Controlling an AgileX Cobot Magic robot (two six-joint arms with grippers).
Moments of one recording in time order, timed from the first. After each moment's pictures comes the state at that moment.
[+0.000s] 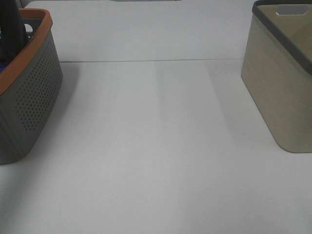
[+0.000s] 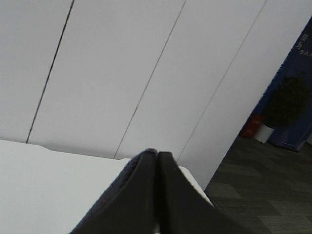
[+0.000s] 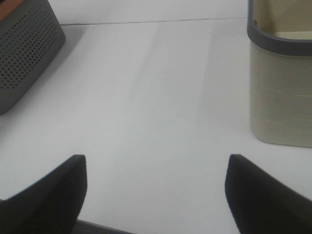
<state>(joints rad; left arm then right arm) 0.03 1.40 -1.69 -0.95 0.44 0.41 0.06 0.14 -0.53 0.32 0.96 -0.12</state>
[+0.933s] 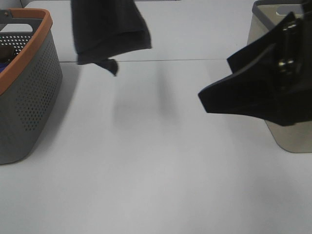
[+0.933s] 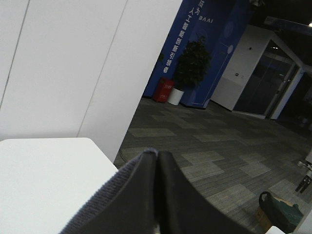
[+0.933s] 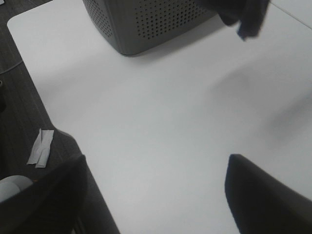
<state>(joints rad) -0.46 1.51 -1.69 -0.94 0.25 0.45 0.60 1.00 -0.85 0.50 0.68 -0.63</state>
